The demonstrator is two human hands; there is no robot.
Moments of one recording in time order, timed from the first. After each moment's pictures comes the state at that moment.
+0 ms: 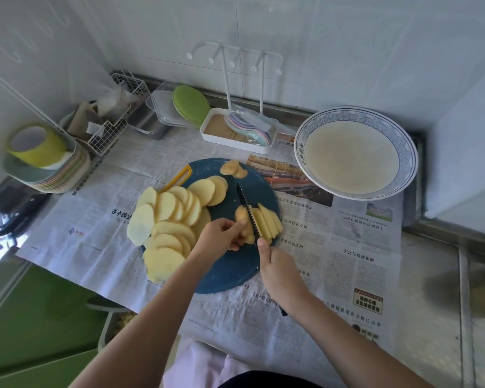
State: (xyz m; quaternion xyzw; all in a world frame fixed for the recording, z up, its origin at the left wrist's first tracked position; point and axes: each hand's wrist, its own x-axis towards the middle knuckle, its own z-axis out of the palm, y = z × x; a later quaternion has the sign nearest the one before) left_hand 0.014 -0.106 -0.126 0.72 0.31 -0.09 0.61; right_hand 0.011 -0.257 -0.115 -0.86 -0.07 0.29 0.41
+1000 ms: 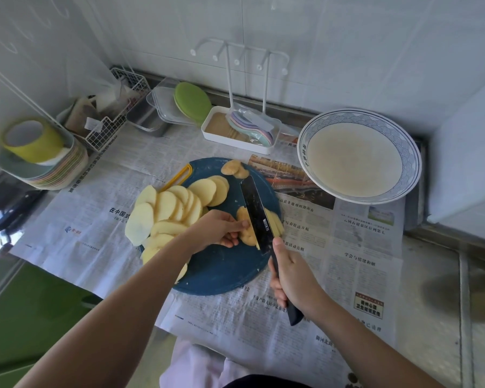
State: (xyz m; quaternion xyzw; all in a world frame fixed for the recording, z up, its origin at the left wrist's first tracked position) left_hand 0.040 -0.075 -0.120 0.71 0.26 -0.25 0.60; right_hand 0.015 -0.274 -0.094 -0.73 0.04 0.40 0.55
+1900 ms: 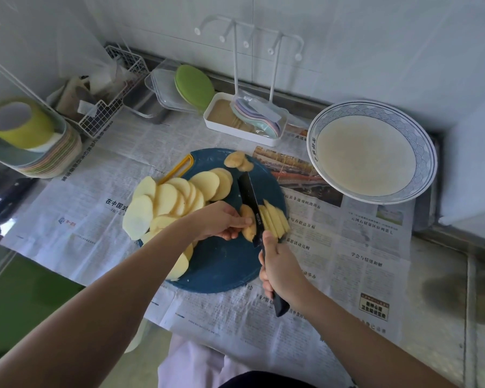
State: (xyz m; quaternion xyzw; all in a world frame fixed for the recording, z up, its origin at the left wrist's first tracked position) left_hand 0.053 -0.065 -0.115 0.73 0.21 -0.32 0.56; right_hand 0.022 -0.238 -0.123 -0.73 0.10 0.42 0.52
